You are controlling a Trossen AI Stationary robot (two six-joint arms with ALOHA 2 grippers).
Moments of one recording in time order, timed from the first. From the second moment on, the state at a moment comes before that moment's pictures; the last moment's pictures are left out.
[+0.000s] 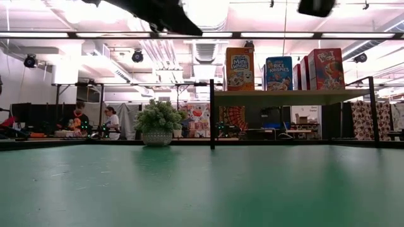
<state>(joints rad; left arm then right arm) 0.00 1.39 0.95 0.18 -0.45 0.28 0.16 1.35 1.46 -1.25 -0.10 0.36</state>
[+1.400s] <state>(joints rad) -0.19 1.31 0.86 0.23 -0.51 0.28 0.63 1.34 1.19 -1.46 -0.15 0.48</state>
